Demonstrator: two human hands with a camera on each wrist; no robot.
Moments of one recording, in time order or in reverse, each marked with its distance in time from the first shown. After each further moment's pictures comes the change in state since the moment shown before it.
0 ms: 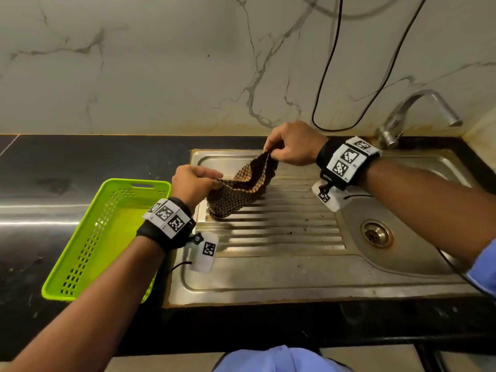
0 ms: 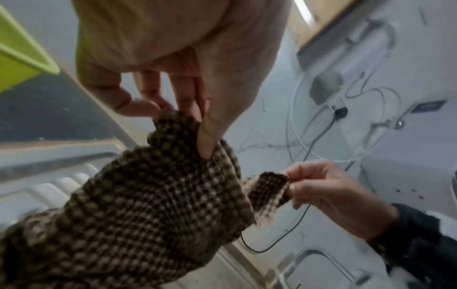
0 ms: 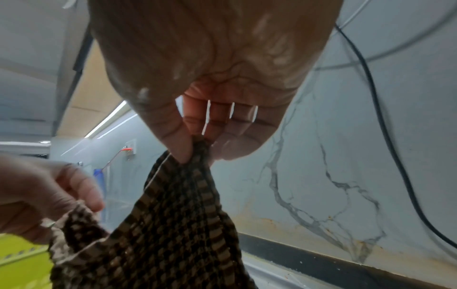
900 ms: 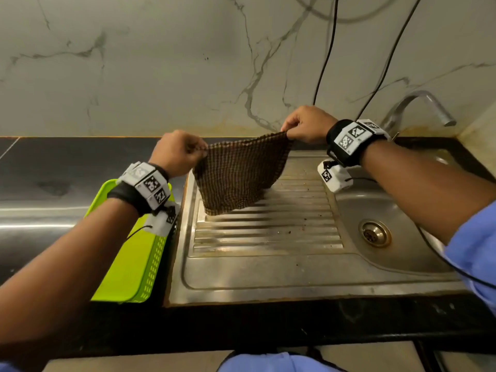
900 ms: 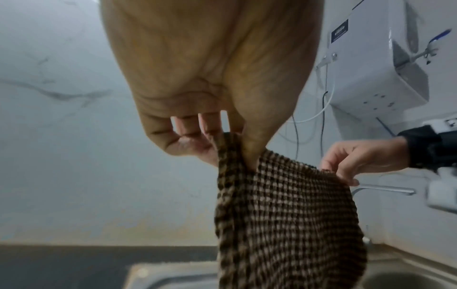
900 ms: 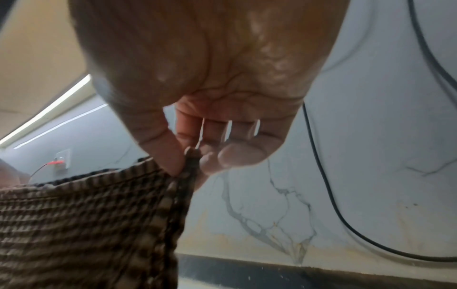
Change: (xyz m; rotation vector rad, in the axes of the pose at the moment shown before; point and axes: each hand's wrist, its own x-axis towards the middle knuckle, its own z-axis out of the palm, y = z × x) left_hand 0.035 0.039 -0.047 0.602 -0.073 0.476; right_hand 0.008 0.030 -0.028 0.067 0.013 0.233
